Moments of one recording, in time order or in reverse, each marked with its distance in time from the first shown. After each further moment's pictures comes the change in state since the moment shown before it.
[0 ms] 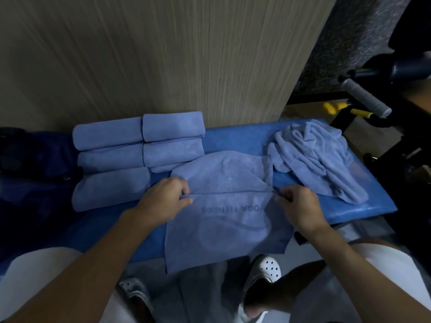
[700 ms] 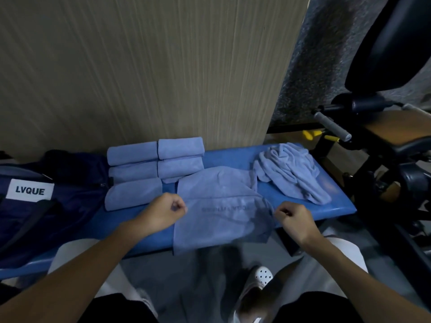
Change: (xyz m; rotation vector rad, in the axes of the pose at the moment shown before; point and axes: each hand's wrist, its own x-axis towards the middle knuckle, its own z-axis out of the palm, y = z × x) left_hand -0.074 0.017 -0.032 -0.282 0.035 -0.029; right_hand -0.078 0.001 -0.050 0.190 0.013 -0.014
